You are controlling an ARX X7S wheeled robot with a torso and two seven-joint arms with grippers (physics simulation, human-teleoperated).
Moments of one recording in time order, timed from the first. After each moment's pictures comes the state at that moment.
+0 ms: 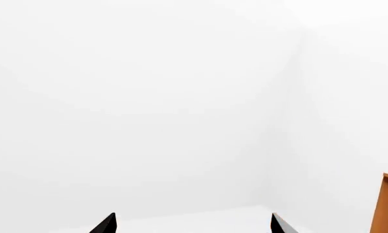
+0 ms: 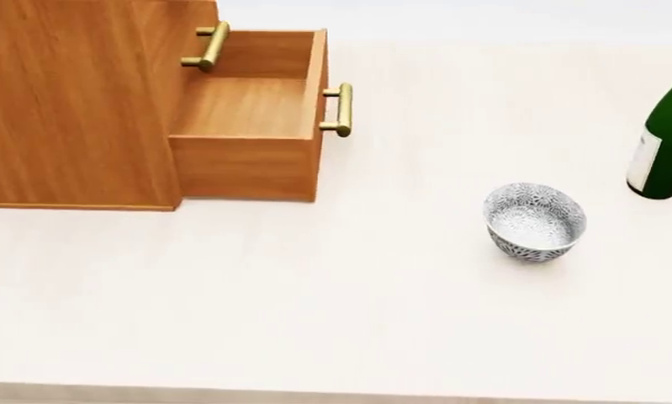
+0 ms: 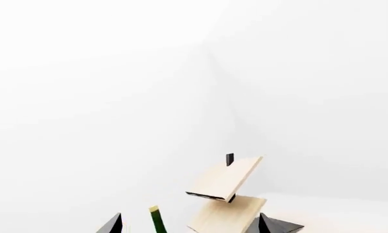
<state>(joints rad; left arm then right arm) 0.14 -0.26 -0.83 0.58 -0.50 -0.23 -0.35 0.02 0.33 0.95 -0.55 0.79 0.40 -0.02</state>
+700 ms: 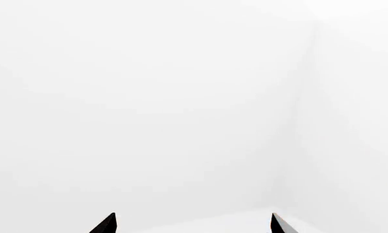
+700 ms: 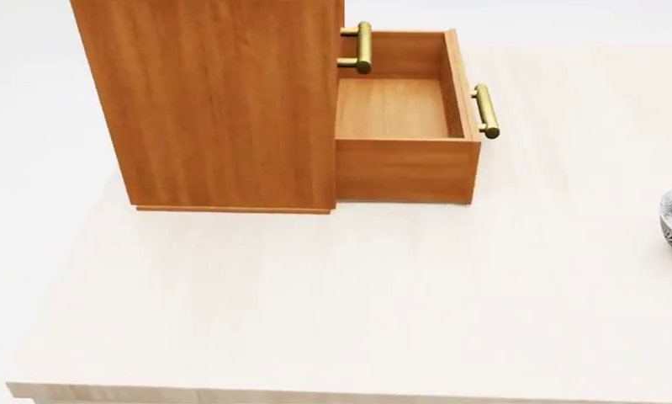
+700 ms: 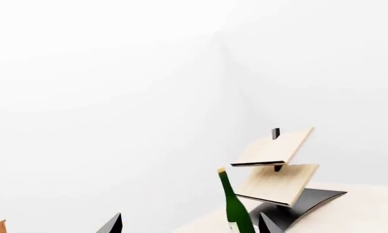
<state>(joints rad) 0.15 -0.27 -0.82 0.57 -0.50 -0.24 -0.36 0.01 0.32 0.92 -0.53 0.76 0.38 -0.03</state>
